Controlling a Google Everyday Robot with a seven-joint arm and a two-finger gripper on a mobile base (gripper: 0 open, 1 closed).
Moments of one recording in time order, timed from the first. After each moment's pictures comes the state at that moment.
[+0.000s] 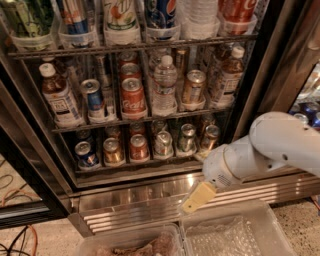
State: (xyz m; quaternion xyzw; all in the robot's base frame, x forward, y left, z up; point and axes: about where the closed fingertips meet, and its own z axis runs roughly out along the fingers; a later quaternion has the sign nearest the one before) arm 0.442 -0.081 0.720 -0.54 0.78 0.20 0.24
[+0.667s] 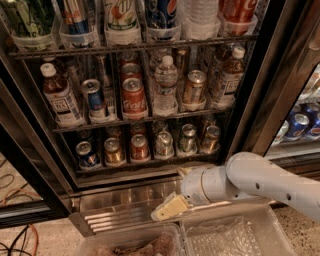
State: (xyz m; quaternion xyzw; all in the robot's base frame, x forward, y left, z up) arm 0.453 -0.021 0.644 -0.47 0.78 0.27 0.31
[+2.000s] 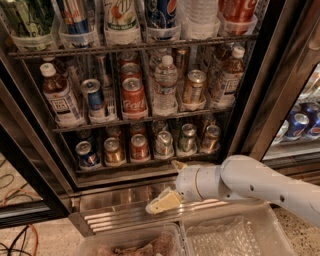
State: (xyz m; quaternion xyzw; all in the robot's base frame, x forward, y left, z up) arm 0.477 -0.007 0.643 -0.46 0.77 0.26 0.37
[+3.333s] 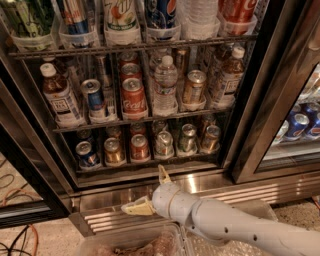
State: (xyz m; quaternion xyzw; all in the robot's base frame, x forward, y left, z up) arm 0.494 0.055 0.610 -0.38 0.74 0.22 0.52
